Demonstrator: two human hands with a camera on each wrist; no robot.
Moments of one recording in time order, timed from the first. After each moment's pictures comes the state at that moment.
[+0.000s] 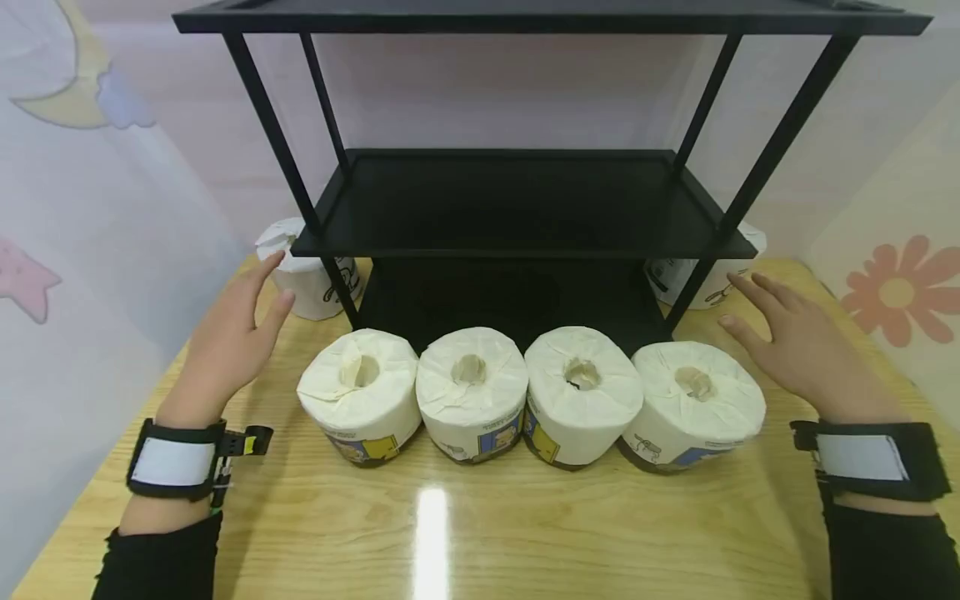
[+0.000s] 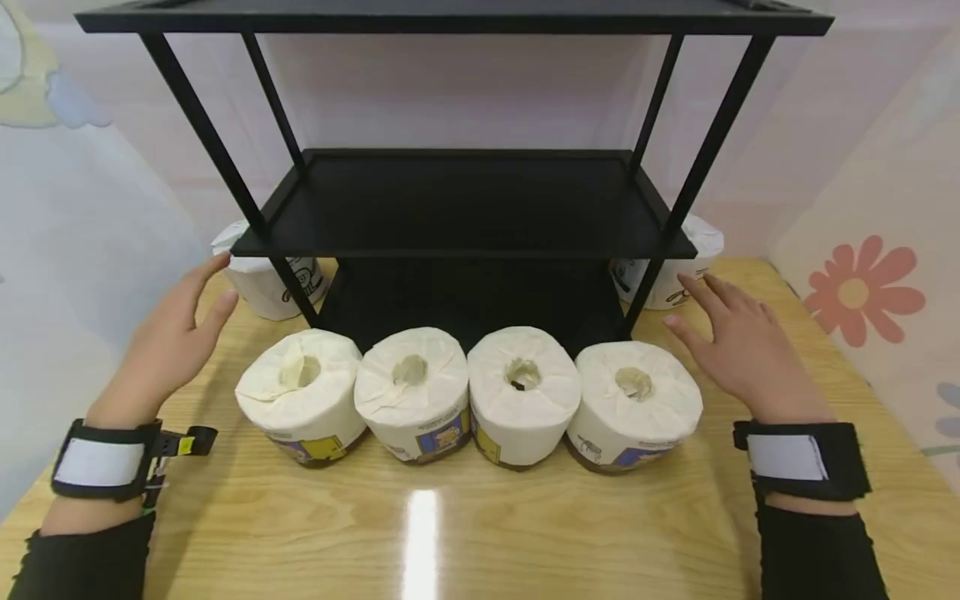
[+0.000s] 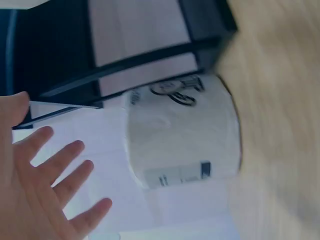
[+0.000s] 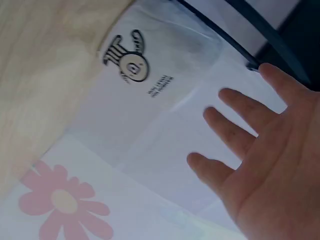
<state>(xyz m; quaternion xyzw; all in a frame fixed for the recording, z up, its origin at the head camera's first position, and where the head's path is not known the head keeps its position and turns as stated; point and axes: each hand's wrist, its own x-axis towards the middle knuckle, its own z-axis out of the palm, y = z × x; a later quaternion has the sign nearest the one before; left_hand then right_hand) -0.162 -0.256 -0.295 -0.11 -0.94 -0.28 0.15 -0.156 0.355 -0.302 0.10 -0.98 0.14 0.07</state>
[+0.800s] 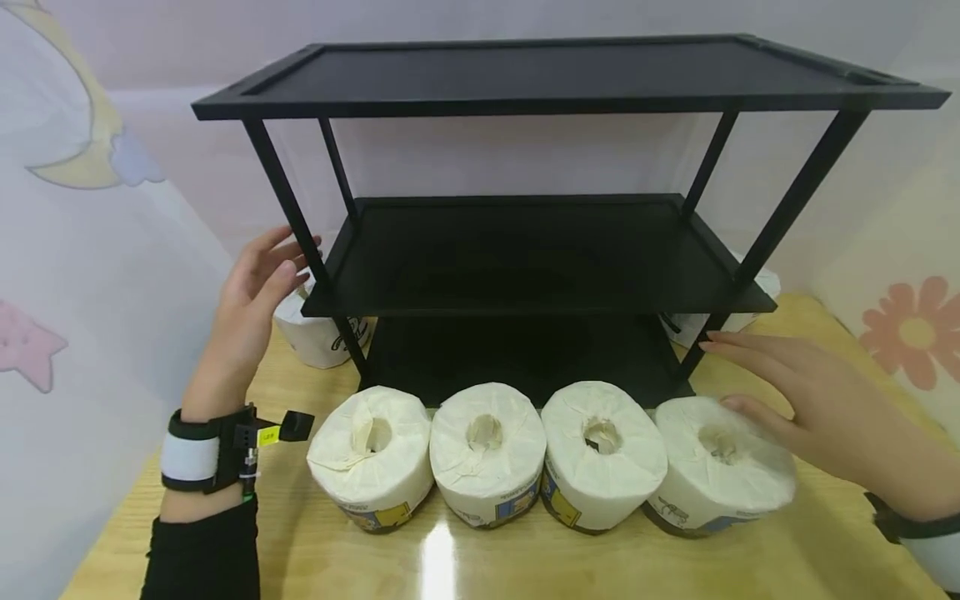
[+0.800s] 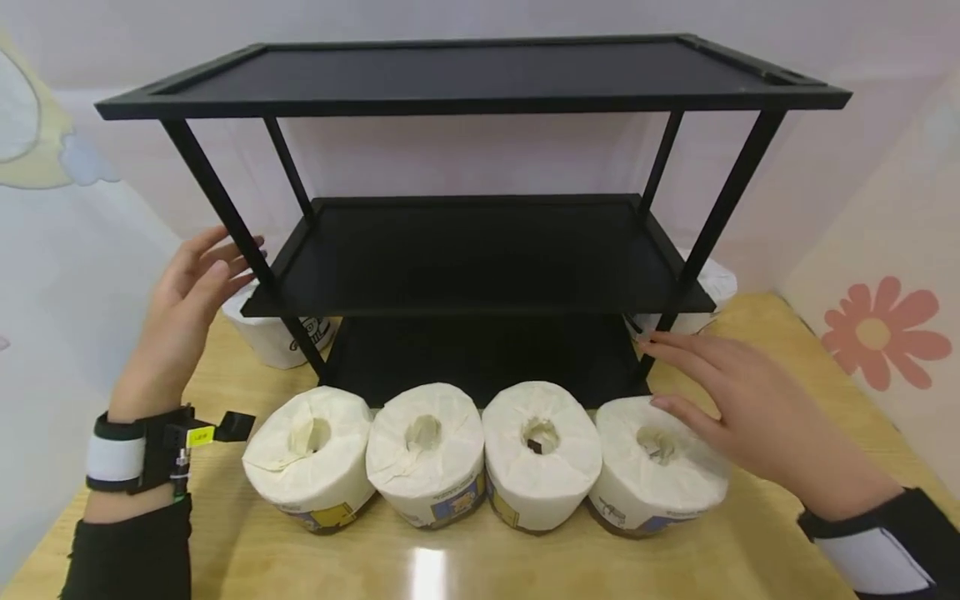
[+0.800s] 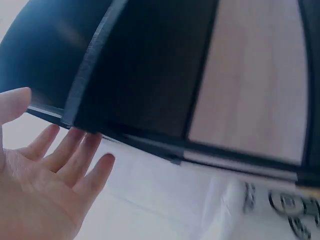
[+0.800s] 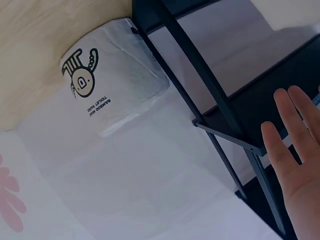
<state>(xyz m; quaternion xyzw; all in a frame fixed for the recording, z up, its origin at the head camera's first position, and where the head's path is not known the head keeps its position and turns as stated) -0.176 -0.218 -0.269 -0.19 -0.69 -0.67 0.17 -0.091 0.329 -0.287 0.30 -0.93 0.08 0.18</state>
